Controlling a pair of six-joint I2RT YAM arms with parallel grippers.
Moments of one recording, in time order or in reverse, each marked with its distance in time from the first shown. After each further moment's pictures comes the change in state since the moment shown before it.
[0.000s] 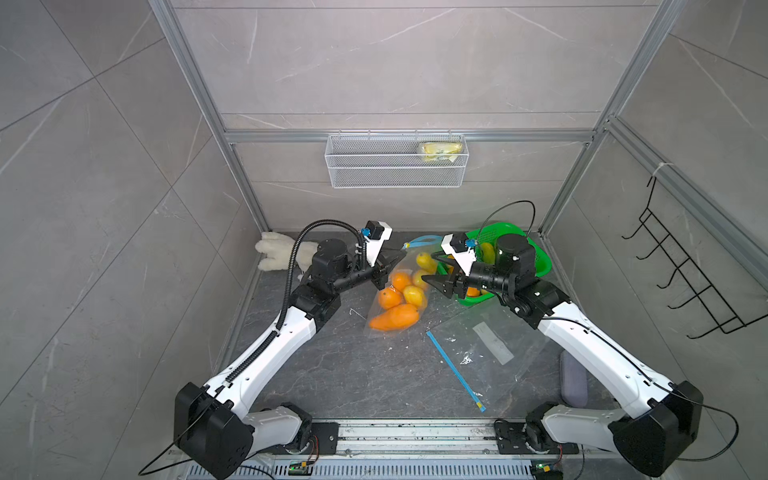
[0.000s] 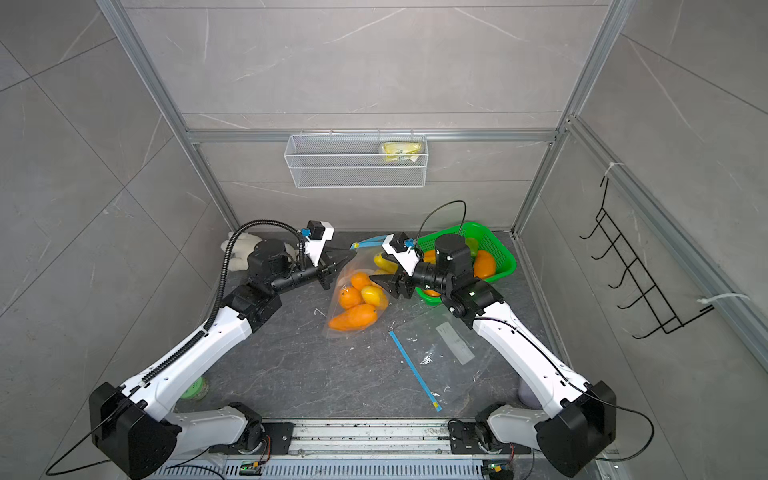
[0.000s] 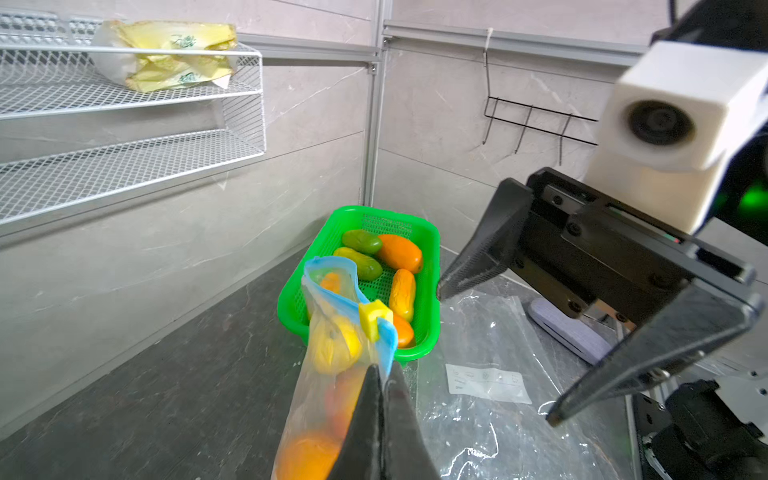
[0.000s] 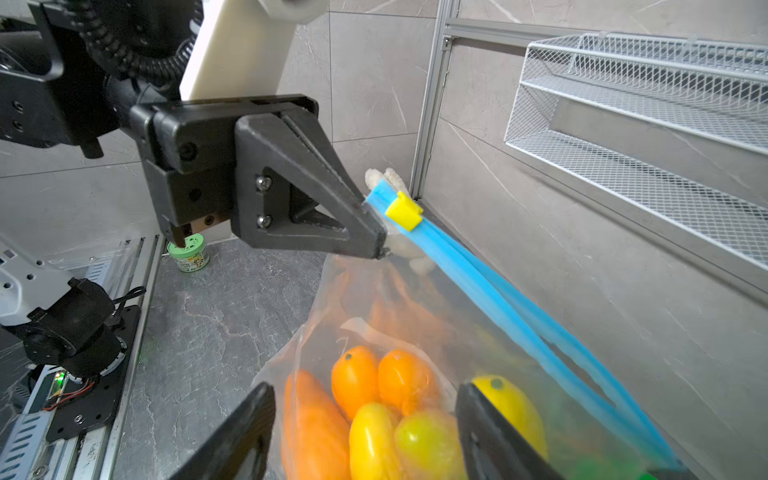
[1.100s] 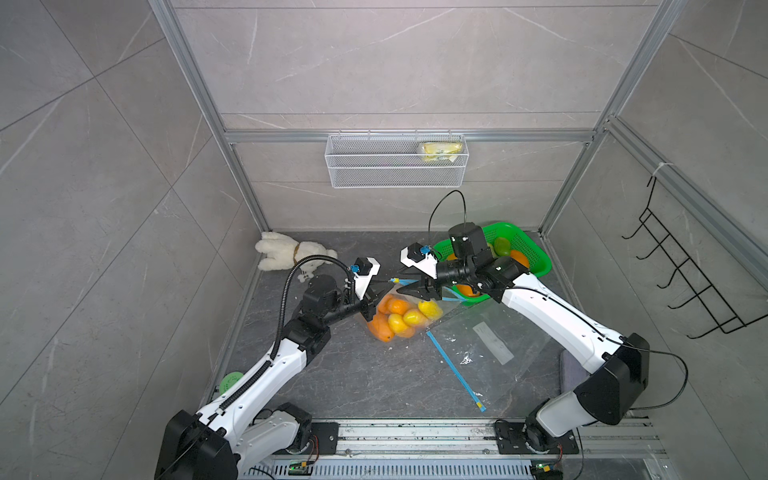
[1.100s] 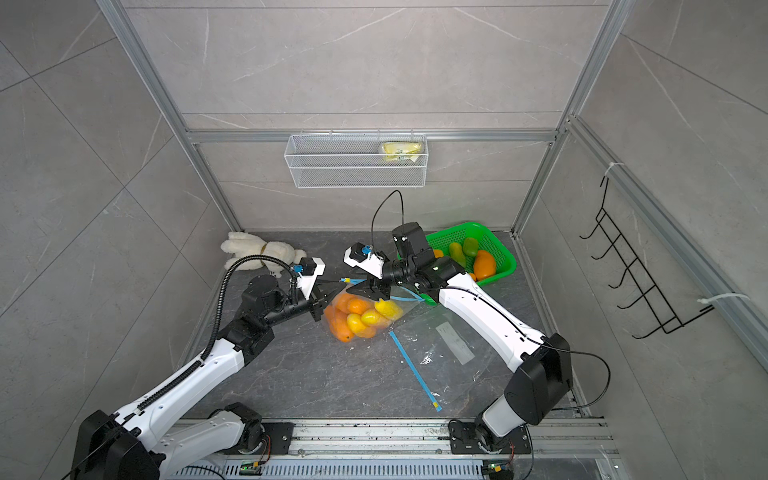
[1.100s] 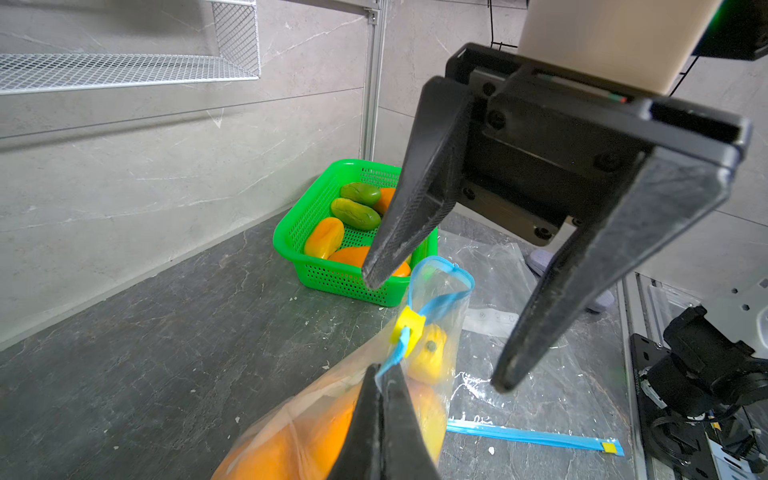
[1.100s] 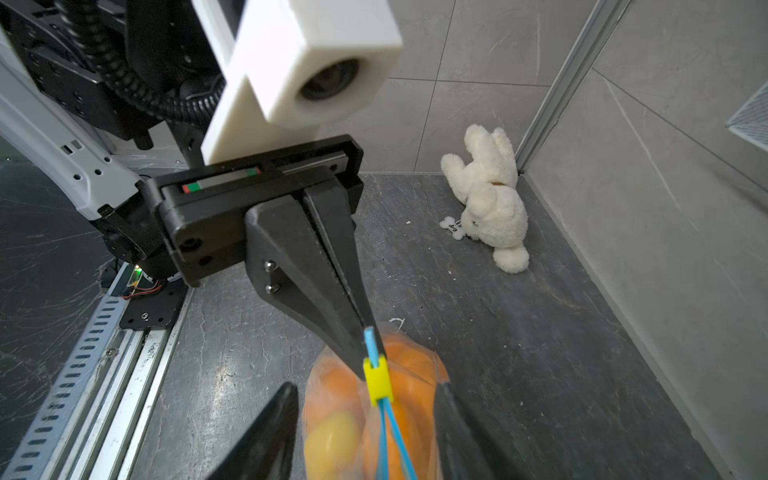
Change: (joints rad) left arm 0.037 -0.172 -0.350 0.122 0.004 0.023; right arm 0.122 0.303 0.299 -0.314 -0.106 -0.291
